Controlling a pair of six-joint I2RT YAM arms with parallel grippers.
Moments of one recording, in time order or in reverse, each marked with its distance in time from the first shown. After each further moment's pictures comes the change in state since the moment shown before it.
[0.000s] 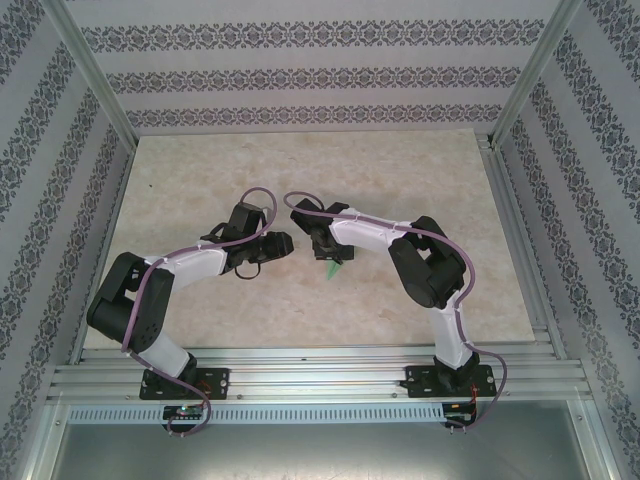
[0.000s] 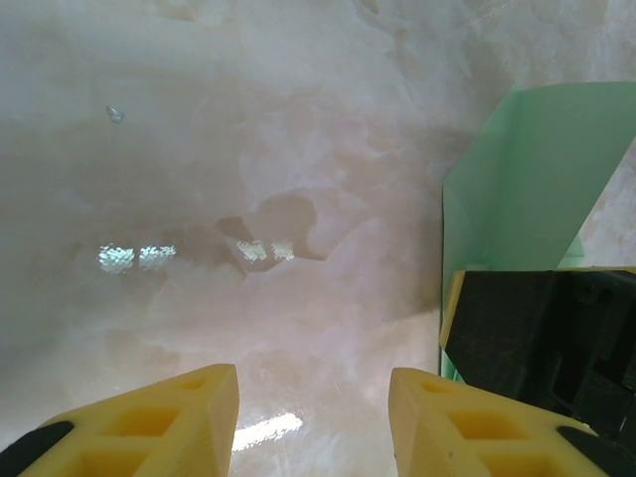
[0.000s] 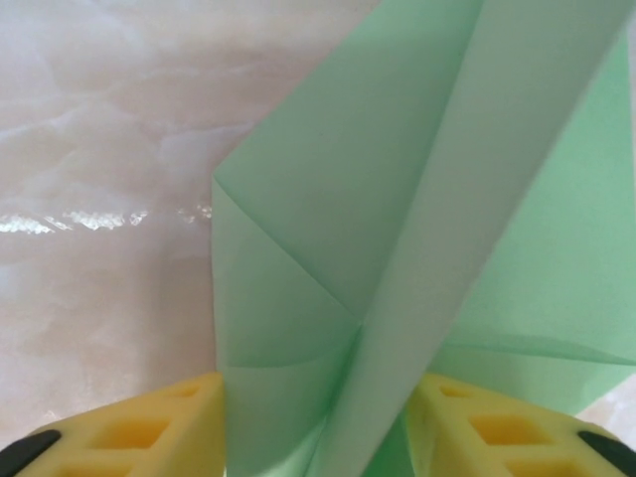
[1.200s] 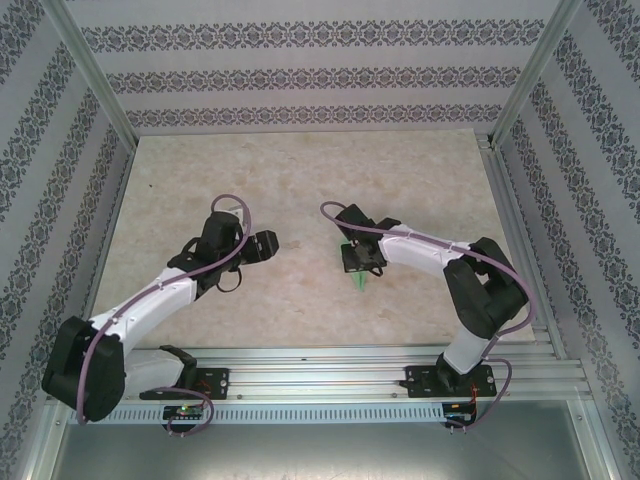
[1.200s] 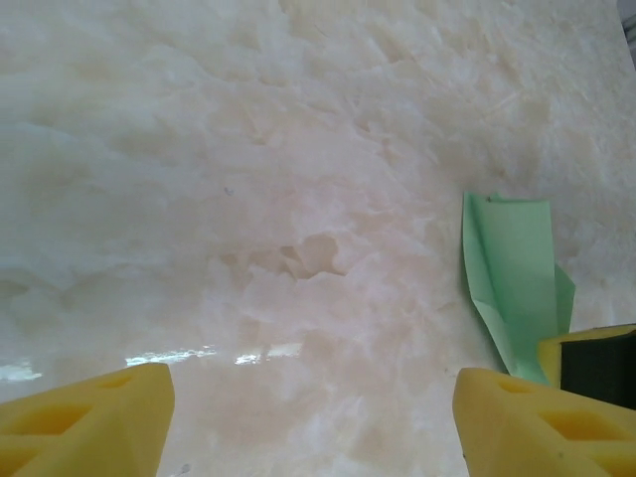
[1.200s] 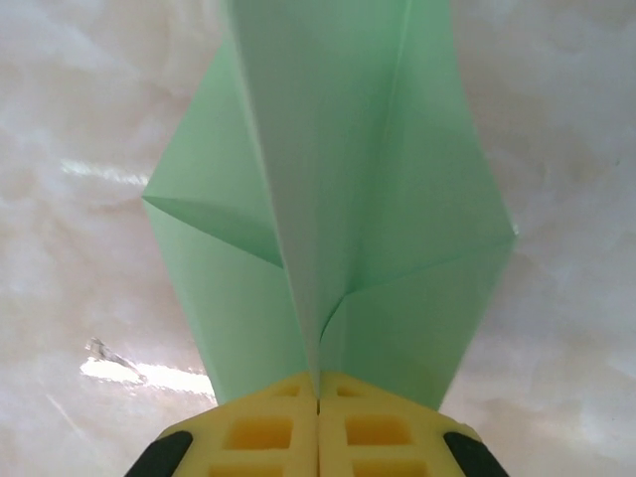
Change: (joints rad) left arm 0.000 -0.425 -0.141 -0.113 -0.222 0.059; right arm -0.114 -0.370 -0.447 0.239 -0.198 -0.288
